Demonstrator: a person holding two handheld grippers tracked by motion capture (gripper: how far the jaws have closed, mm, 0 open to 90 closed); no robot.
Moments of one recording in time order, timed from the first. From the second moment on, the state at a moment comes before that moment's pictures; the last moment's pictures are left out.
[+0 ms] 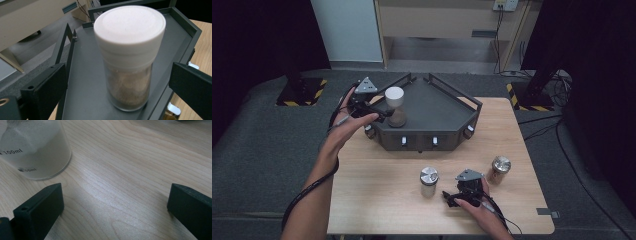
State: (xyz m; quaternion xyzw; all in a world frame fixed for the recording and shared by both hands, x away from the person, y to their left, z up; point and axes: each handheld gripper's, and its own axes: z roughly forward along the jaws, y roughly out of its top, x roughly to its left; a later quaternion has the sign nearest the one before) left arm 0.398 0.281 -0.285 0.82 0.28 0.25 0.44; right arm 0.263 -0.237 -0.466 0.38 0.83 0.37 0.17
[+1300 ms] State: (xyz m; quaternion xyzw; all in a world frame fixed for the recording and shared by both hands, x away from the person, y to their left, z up) left arm 0.320 0.299 -0.346 0.82 0.32 0.24 0.41; right arm 0.263 -0.237 -0.466 0.38 0.83 0.37 0.17
